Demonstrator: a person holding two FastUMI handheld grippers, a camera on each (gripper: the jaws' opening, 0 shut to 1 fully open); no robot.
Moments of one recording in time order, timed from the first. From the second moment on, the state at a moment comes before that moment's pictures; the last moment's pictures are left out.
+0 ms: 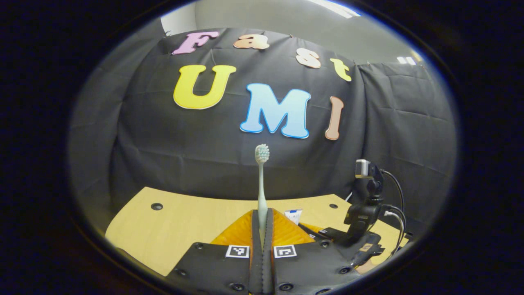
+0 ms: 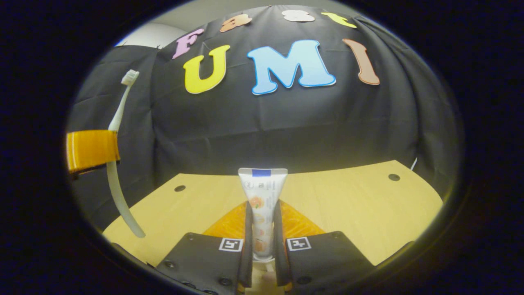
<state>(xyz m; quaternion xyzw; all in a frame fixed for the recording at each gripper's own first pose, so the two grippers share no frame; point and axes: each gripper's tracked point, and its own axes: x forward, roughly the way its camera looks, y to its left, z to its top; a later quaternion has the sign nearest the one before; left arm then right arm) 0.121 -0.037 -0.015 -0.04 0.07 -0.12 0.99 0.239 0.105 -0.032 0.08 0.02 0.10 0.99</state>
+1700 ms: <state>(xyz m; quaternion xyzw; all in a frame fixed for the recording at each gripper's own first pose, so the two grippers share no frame) 0.179 -0.121 -0.119 -0.04 0.04 -0.21 0.97 0.116 -0.003 -0.009 0.10 -0.03 0.02 0.99</state>
